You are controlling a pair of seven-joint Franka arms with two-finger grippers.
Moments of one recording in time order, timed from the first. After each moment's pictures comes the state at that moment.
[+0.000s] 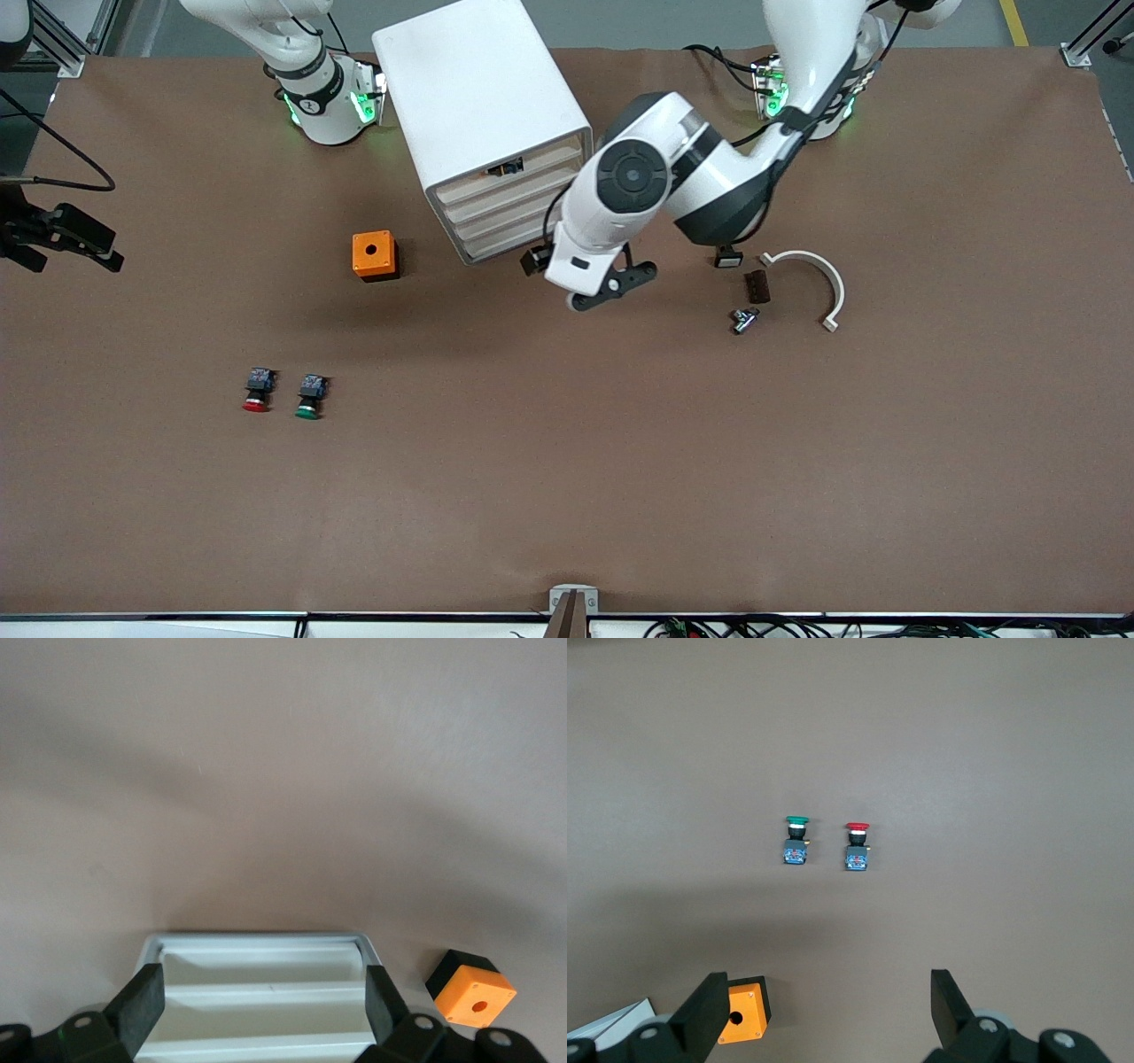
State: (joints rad) left arm -0.49 0.53 -0.31 -1.36 -0.17 1.87 -1.14; right arm 0.03 -0.04 -0.12 -1.68 0.01 1.73 -0.07
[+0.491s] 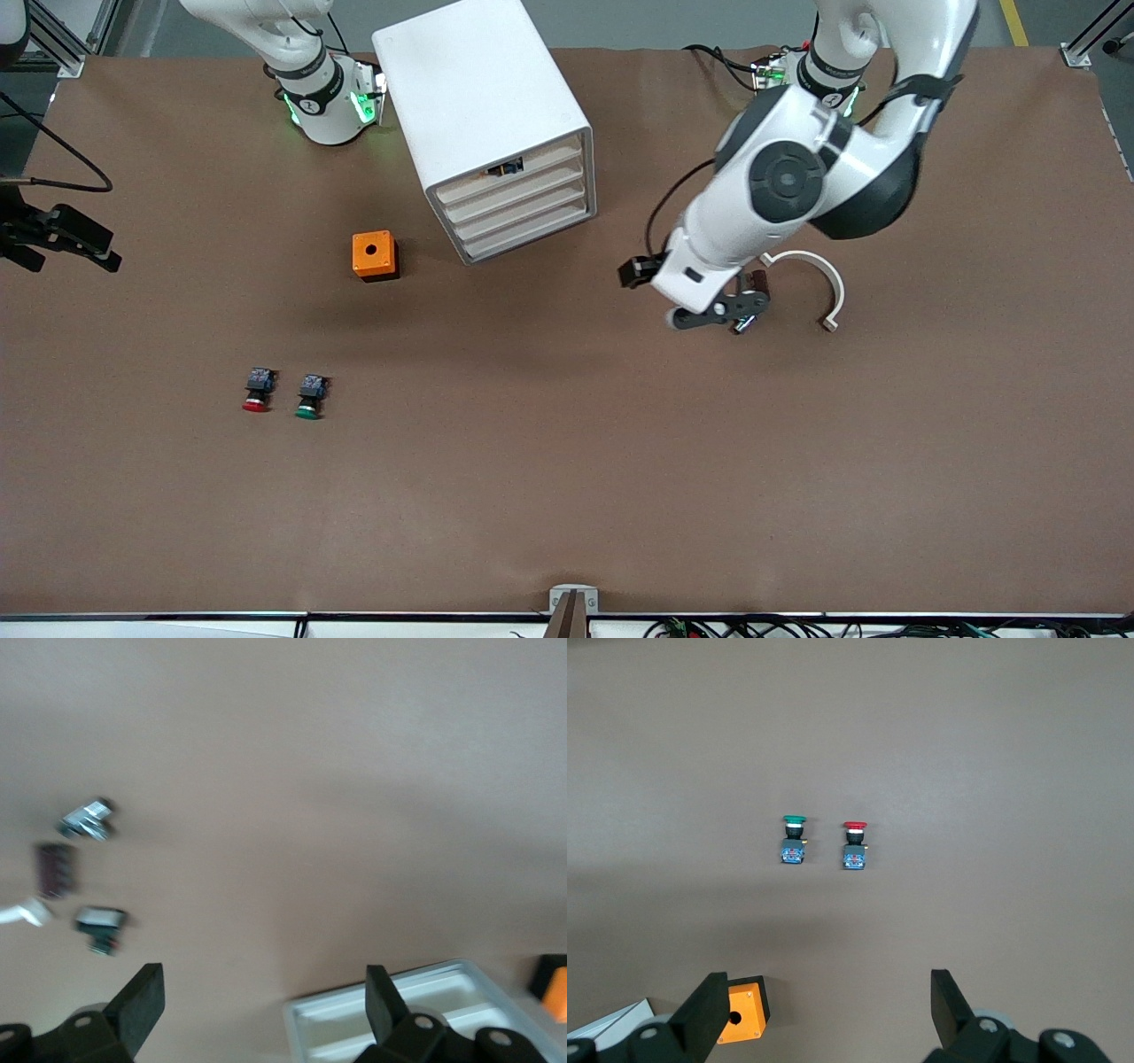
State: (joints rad) left arm -0.26 0.31 -0.30 -1.62 -0.14 1.85 -0.67; right arm 0.03 -0.04 -0.13 -1.68 0.01 1.73 -0.07
